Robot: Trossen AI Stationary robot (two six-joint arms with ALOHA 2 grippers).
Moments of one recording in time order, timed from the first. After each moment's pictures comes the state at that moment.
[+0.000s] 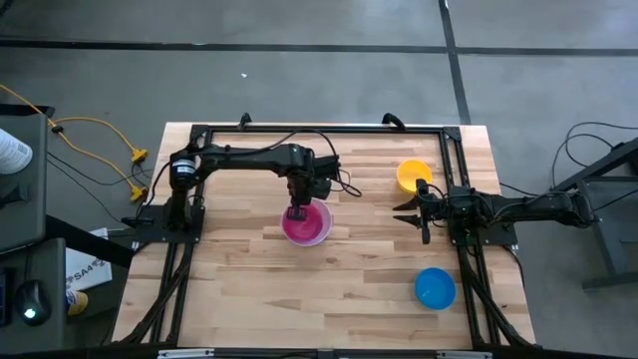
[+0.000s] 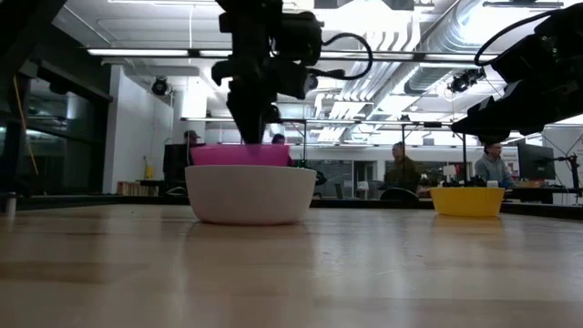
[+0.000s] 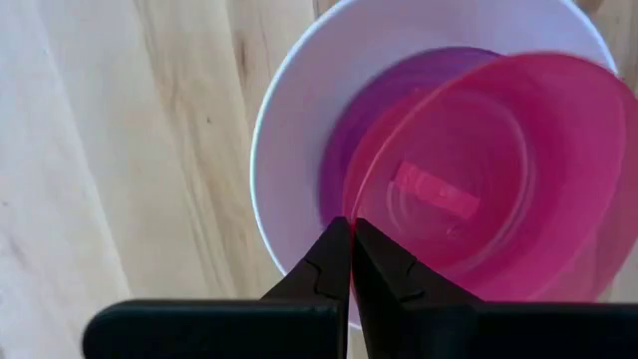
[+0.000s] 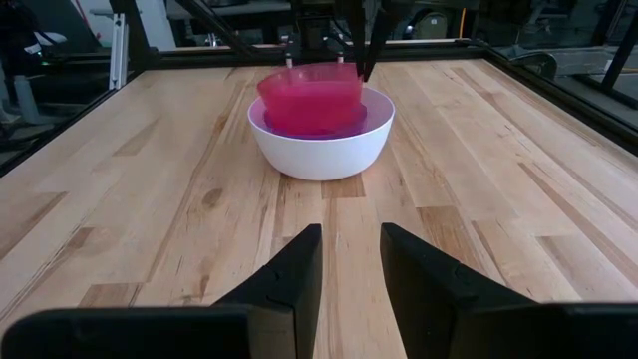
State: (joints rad) left arm 0.18 1.94 1.67 -1.13 0.10 0.29; right arm -0.05 0.29 0.01 0.03 -0.03 0.03
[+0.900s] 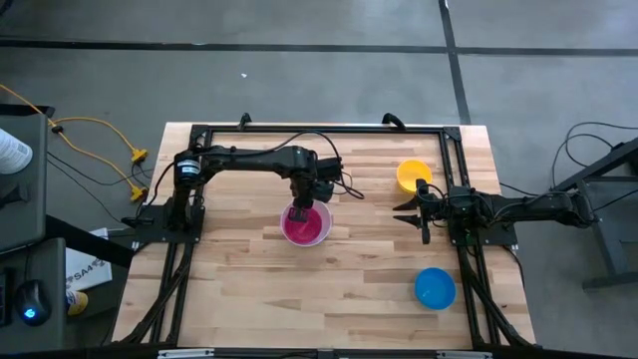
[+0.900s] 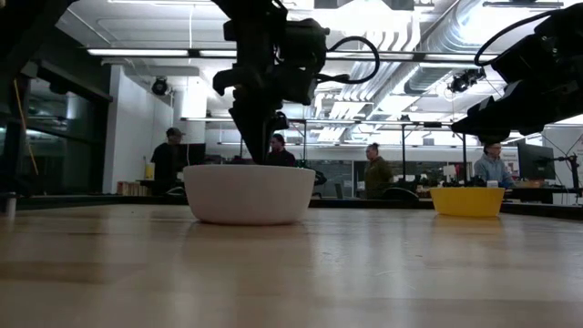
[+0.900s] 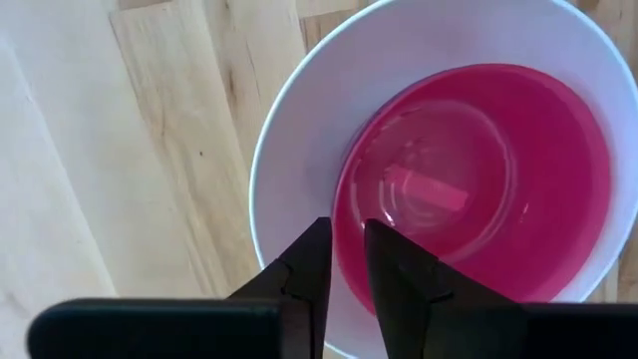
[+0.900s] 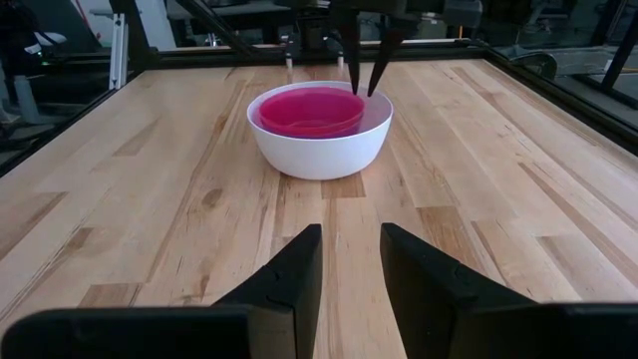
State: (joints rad) left arm 0.18 1.97 1.67 -1.09 0.12 0.36; right arm -0.05 0.29 0.01 0.03 -0.03 0.03
